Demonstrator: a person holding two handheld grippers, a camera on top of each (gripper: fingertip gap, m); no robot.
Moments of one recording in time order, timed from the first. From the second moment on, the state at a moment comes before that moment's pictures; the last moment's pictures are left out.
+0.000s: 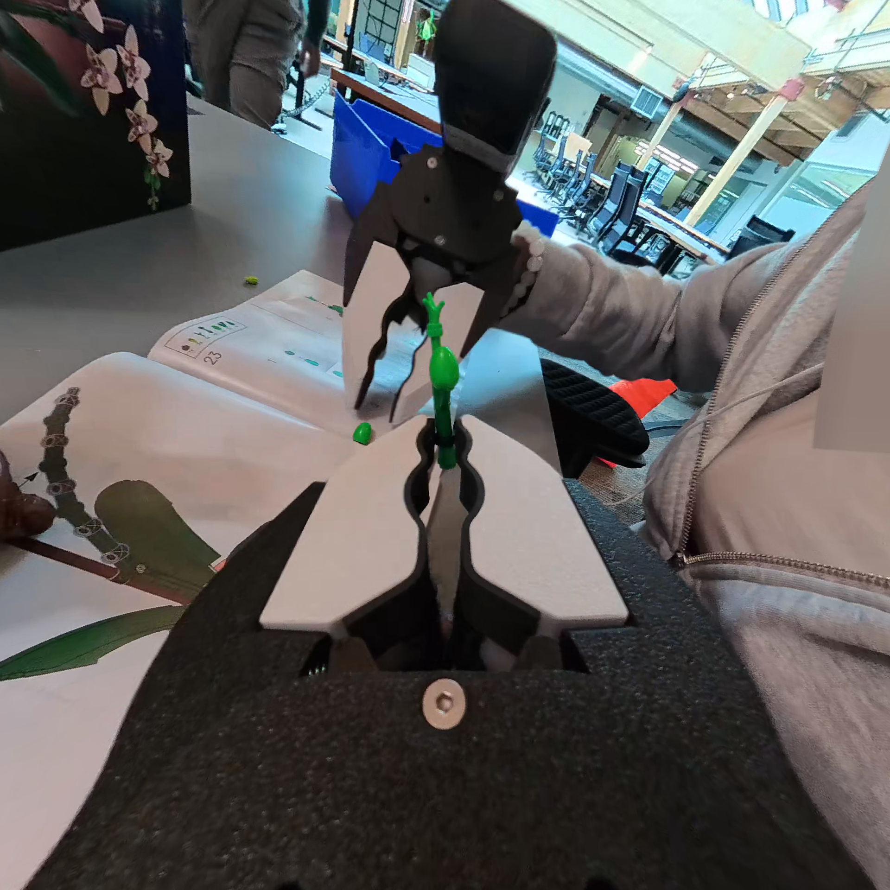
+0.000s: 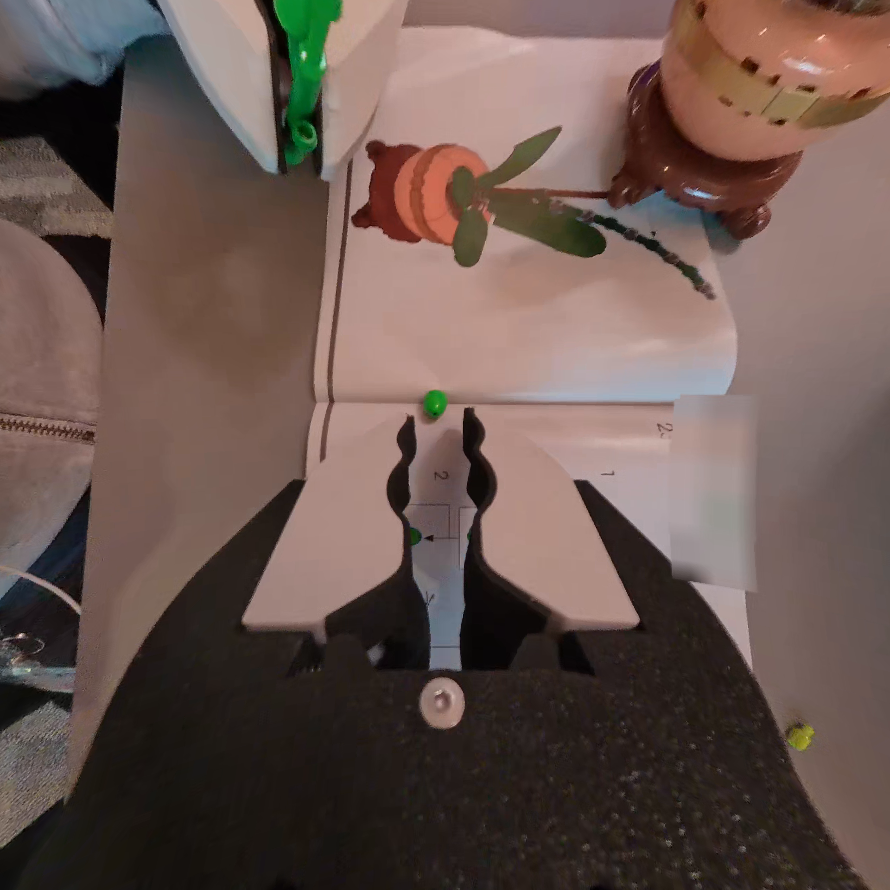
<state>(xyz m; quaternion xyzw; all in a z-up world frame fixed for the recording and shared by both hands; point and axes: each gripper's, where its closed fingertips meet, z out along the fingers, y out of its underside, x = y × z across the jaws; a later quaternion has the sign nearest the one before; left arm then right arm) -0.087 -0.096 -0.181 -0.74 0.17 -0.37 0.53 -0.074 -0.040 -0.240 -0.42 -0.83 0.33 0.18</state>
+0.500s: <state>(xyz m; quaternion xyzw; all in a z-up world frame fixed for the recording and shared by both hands) -0.081 -0.095 -0.193 -0.76 0.18 -0.38 0.49 -0.077 -0.077 -0.191 -0.44 -0.75 0.49 0.02</state>
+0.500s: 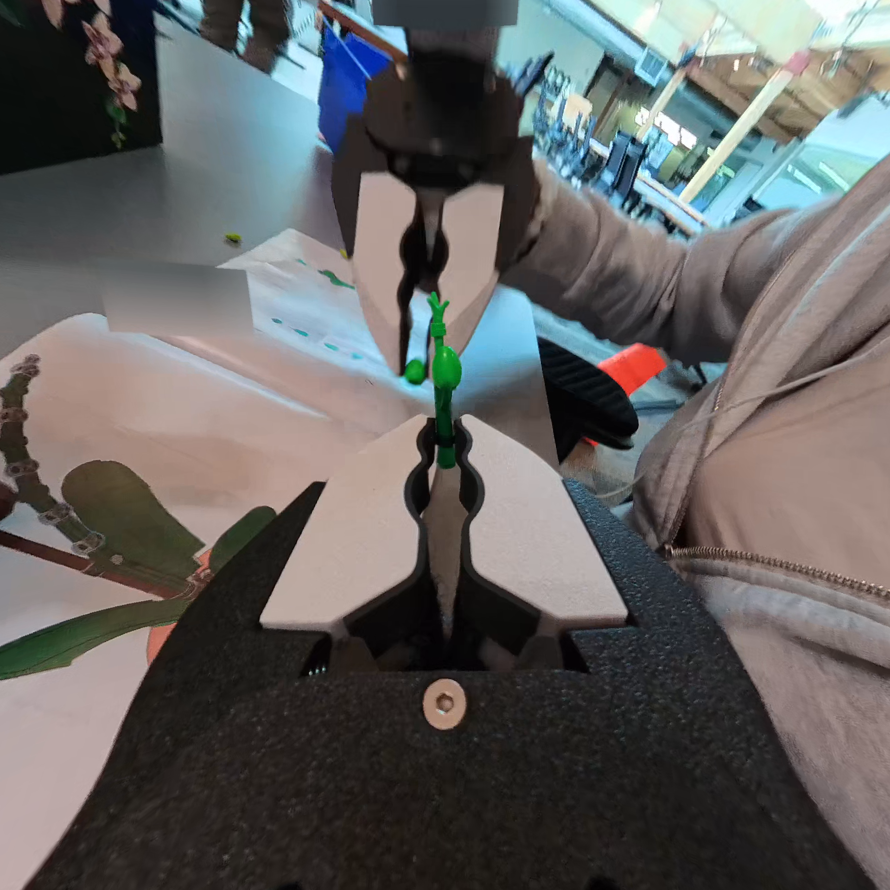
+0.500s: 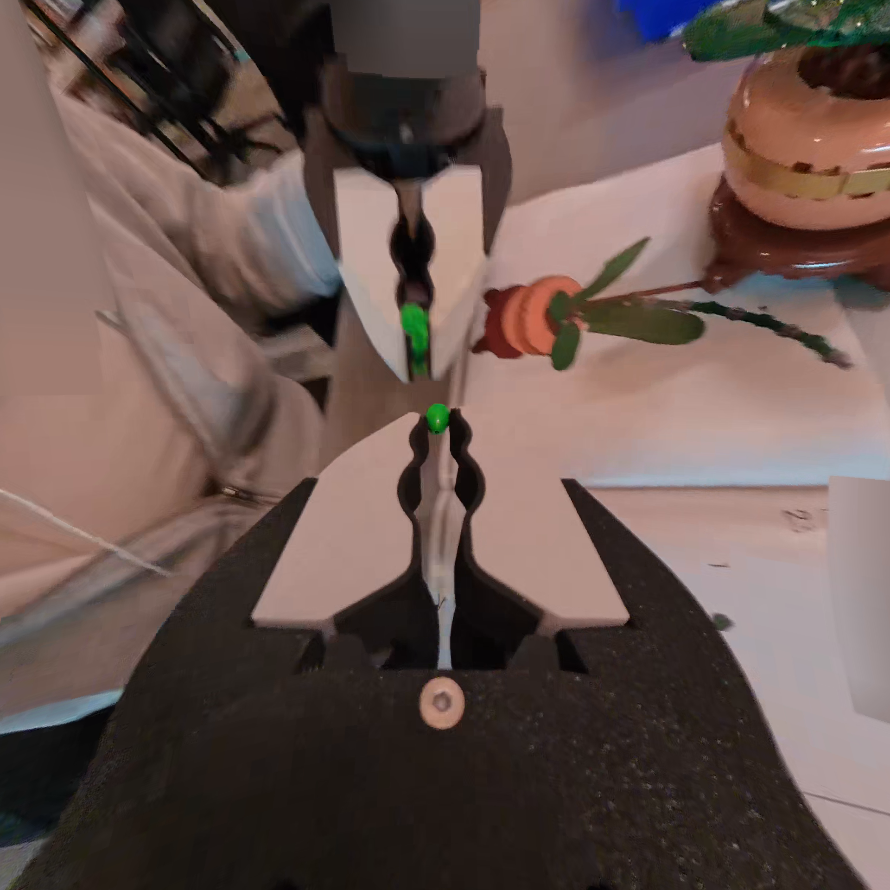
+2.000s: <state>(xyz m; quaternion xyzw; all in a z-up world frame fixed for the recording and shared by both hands) -0.045 -0.113 -0.246 -0.84 0.31 -0.33 0.31 -0.047 -0.111 -0.240 -0.49 -0.75 0.42 -0.17</state>
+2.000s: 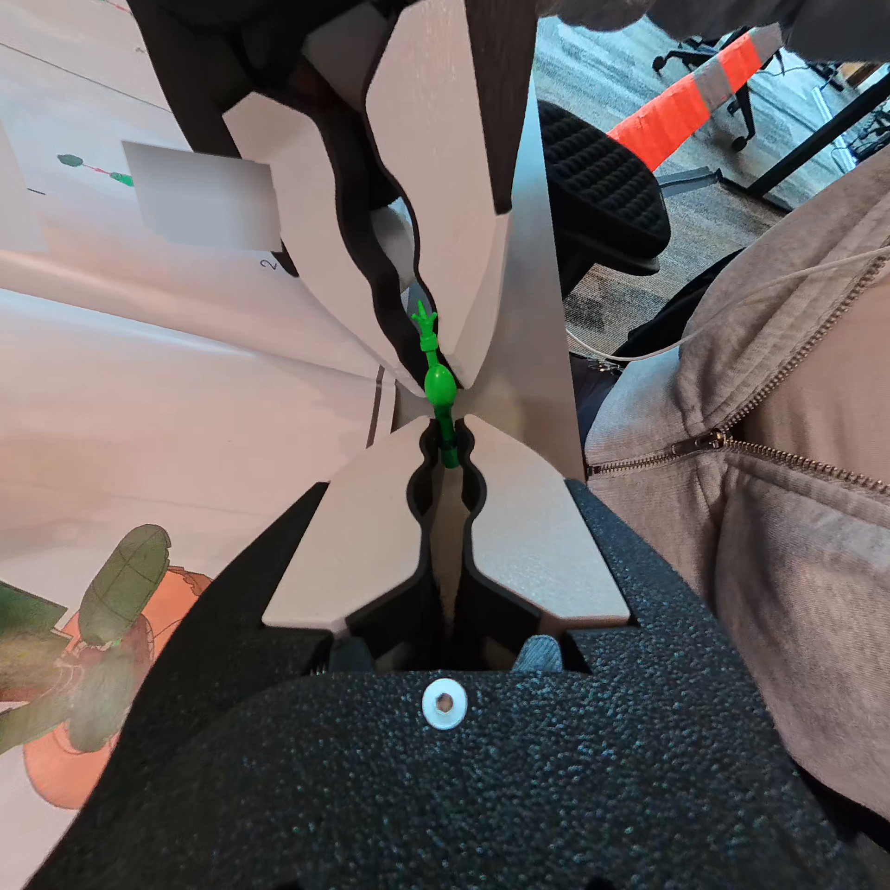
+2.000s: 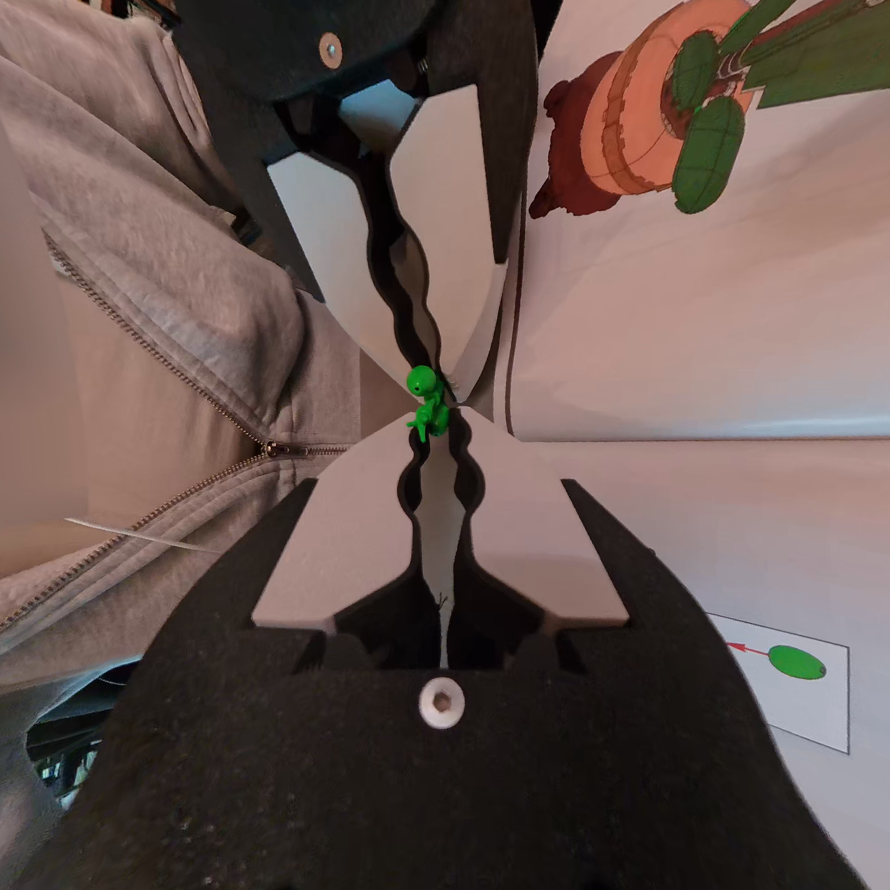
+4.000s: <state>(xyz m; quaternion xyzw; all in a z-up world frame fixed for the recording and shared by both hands) -0.064 -0.144 -0.238 -0.82 0.31 -0.33 0.34 -0.030 -0.134 -0.258 -0.48 -0.85 0.23 0.06</state>
